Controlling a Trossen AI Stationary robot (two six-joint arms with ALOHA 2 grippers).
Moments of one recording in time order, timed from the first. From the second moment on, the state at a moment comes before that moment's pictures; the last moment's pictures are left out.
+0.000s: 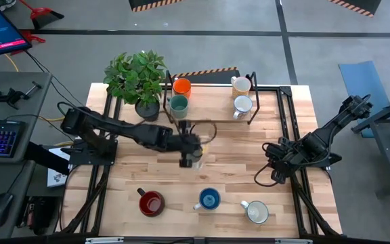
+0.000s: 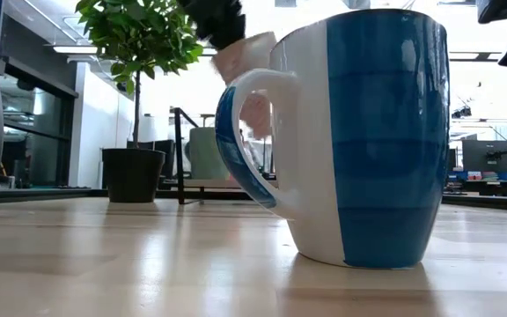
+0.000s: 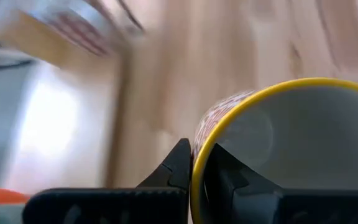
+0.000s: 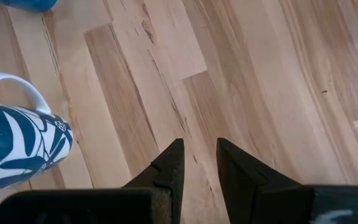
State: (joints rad) left arm -0.15 1.66 1.35 -0.53 -0.41 0.07; right arm 0.66 0.93 0.82 -1.14 0.24 0.98
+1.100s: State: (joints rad) left arm 0.27 2.25 2.35 -1.12 -0.39 0.13; right arm 0.66 0.93 0.82 -1.13 0.26 0.94
